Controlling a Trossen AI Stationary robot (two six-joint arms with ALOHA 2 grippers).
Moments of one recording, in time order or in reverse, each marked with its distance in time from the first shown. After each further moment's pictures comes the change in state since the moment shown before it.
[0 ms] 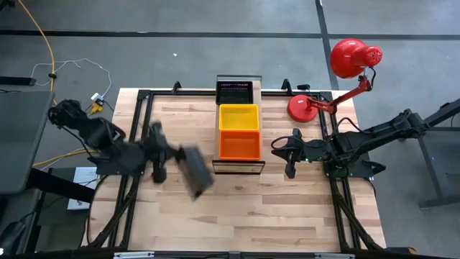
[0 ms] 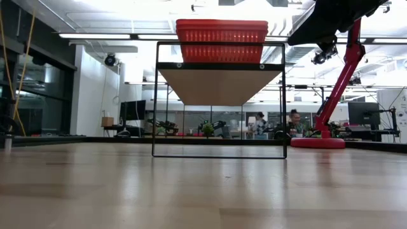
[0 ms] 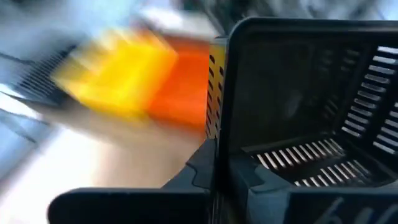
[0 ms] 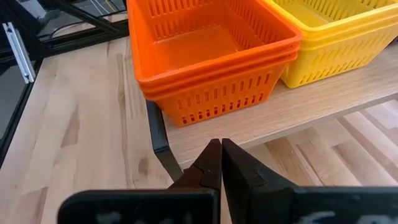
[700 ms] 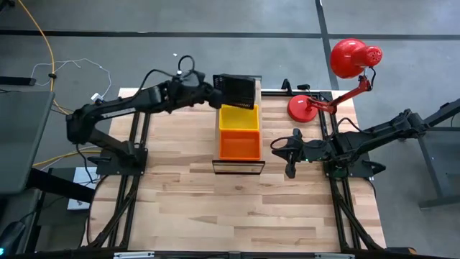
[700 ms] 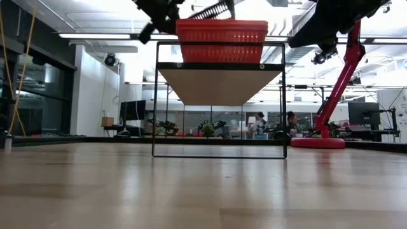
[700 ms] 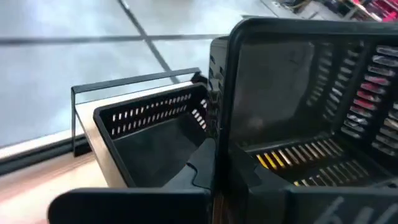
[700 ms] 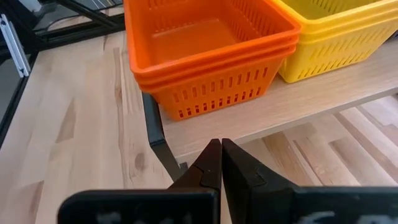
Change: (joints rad) left arm 0.905 0.342 0.035 0.535 0.344 -0.123; right arm 0.000 0.000 0.000 -0.021 0.001 -0.002
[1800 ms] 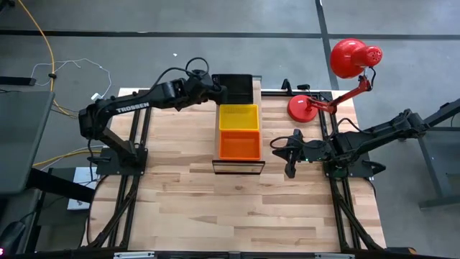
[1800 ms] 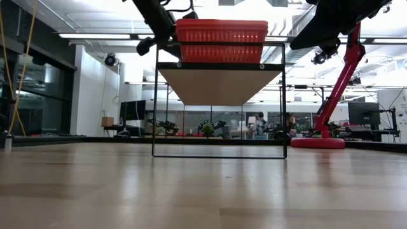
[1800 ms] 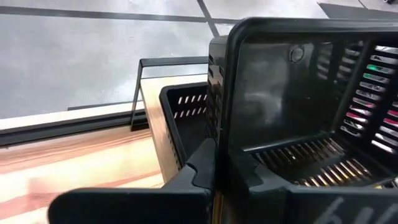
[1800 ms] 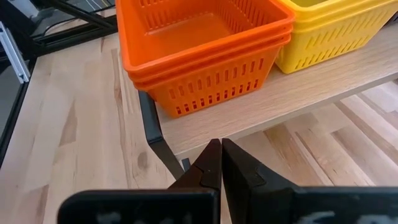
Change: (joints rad) left arm 0.035 0.150 0.099 -0.187 -0.143 -0.150; right arm 0.000 0.000 0.000 -0.018 0.000 0.060
